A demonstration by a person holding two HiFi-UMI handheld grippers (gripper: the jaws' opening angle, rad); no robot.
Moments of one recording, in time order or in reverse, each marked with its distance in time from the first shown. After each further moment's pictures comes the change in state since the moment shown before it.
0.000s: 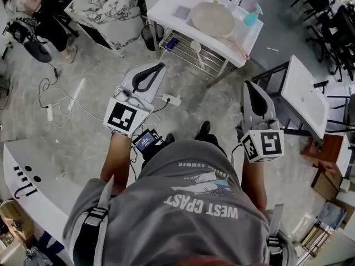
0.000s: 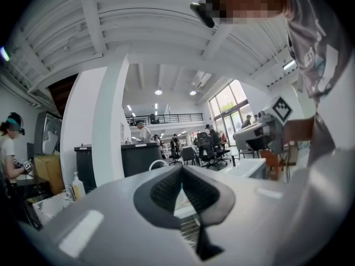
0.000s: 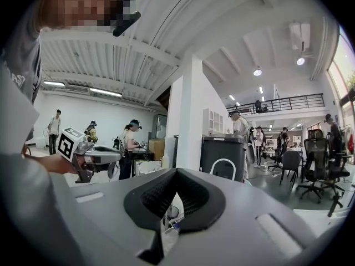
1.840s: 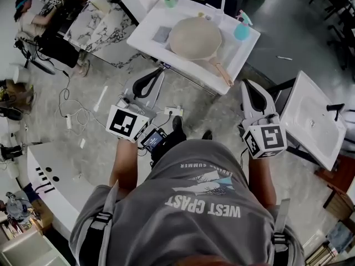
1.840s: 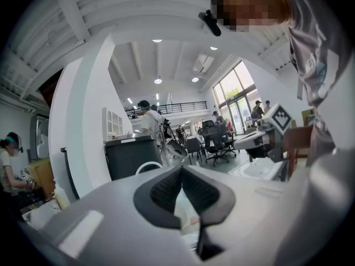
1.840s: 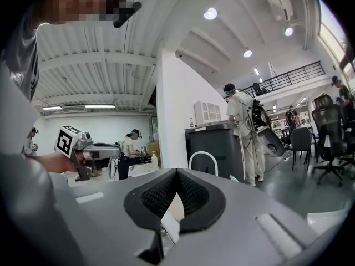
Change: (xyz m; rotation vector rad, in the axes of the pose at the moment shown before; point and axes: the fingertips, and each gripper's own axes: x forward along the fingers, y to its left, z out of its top) left arm 0.311 -0.035 0.022 0.070 0.088 0.057; right arm 0.118 -0.303 -0.063 0.163 0.005 0.112
